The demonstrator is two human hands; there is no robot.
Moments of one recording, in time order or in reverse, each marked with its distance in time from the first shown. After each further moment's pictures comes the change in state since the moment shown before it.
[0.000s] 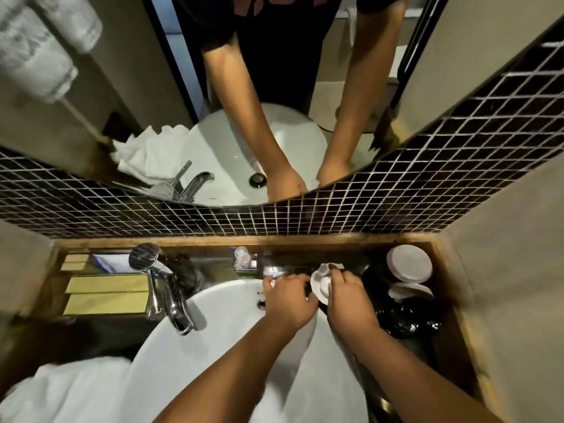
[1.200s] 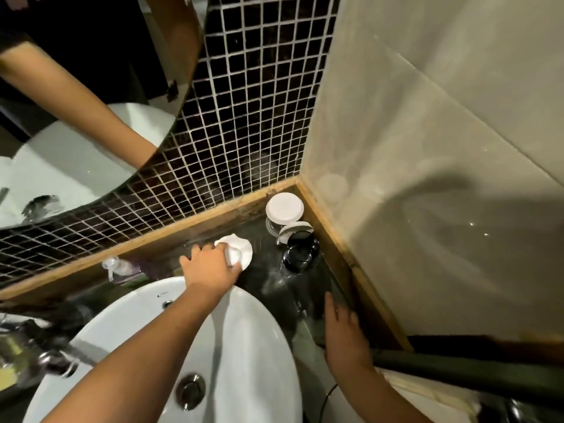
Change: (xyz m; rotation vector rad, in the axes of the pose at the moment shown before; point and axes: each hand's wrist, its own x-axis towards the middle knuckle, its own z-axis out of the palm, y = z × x) left_hand 0.013 0.045 0.013 0.417 -0.014 0.189; right_hand -0.179 0.121 0.046 -0.078 -0.067 0.475
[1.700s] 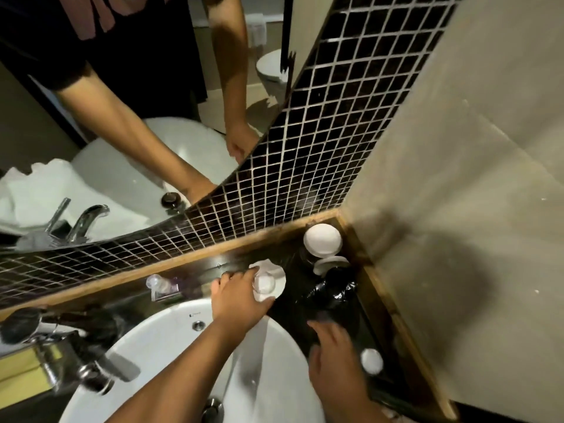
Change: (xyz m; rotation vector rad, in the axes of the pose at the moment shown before) left_hand -0.006 -0.020 0.000 -0.214 0.081 0.035; right_hand 0.015 -0.071 -0.025 0.389 0.136 -0.173
